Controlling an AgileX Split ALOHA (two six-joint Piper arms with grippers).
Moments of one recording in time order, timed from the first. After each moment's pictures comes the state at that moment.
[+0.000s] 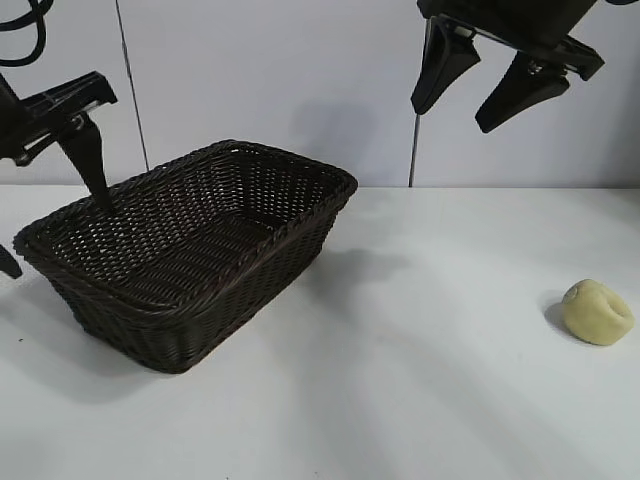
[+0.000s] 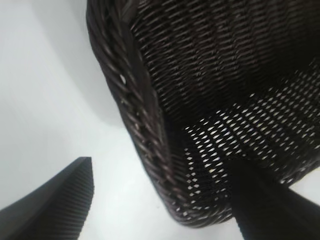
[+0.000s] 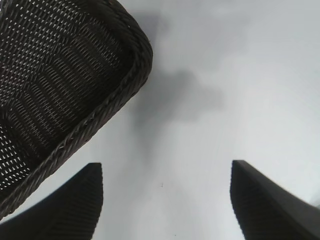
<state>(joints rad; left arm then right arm) -0.29 1.60 -1.05 -0.27 0.78 -0.77 0.19 1.79 -1.53 0.37 0.92 -0.20</state>
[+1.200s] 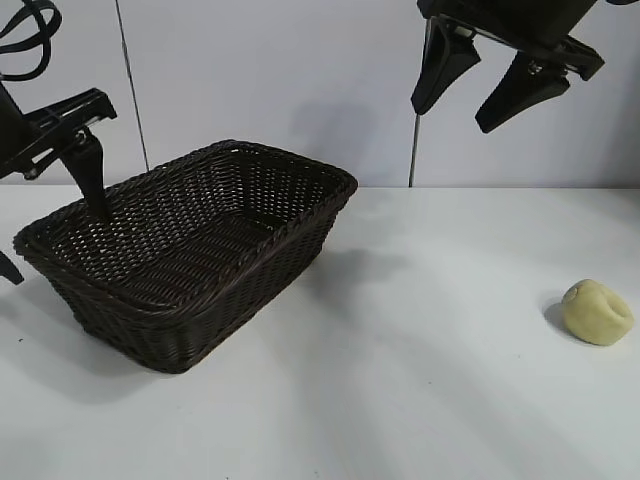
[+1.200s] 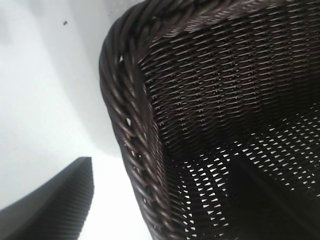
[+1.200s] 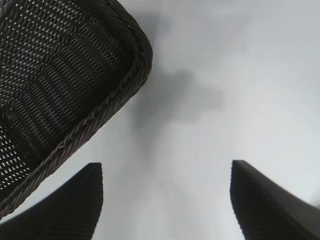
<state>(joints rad) -0.28 1.64 -1.05 -0.20 0.74 -0.83 0.19 1.79 -1.53 0.37 0.92 -0.20</state>
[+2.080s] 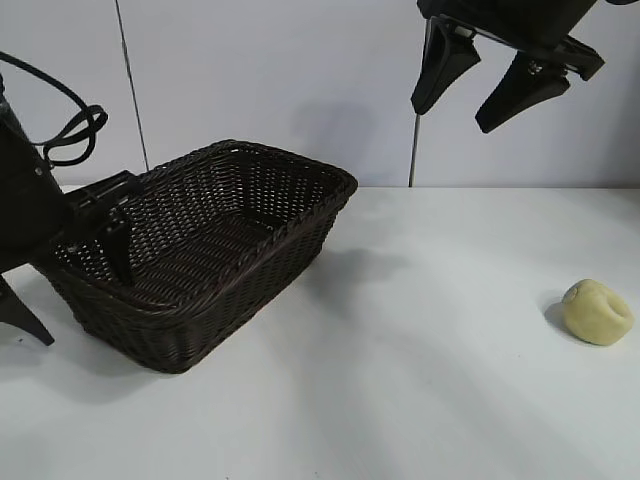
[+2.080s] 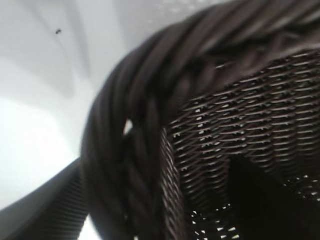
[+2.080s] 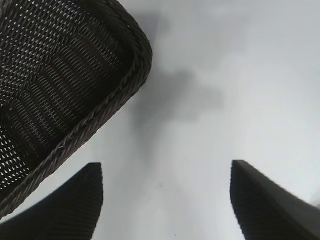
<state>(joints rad) -0.28 1.85 -1.05 -0.22 0.63 -0.83 0.19 1.79 -1.53 0.37 0.92 -0.20</state>
